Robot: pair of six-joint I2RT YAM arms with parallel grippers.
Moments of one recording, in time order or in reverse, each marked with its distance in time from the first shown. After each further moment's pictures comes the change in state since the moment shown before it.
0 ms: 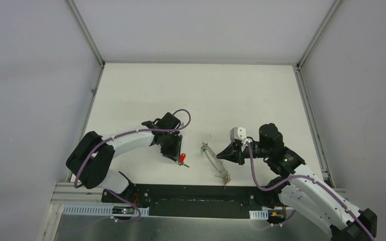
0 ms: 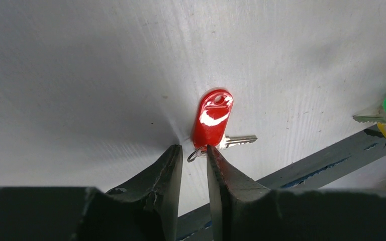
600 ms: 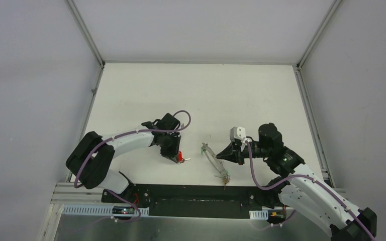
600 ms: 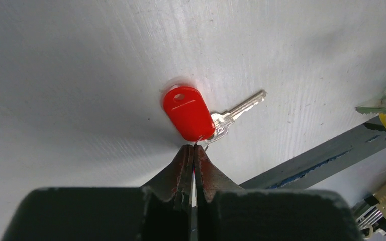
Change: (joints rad) left arm 0.000 -0.002 -0.016 -0.002 0.021 0.009; right arm 0.000 0.010 0.000 0.000 0.000 0.011
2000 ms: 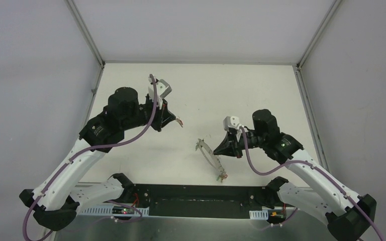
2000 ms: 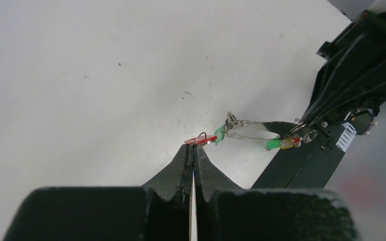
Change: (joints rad) left arm 0.000 -0.514 0.478 -0.169 -0.088 0.425; right arm 0.005 0.164 0.235 -0.169 -0.075 -0.023
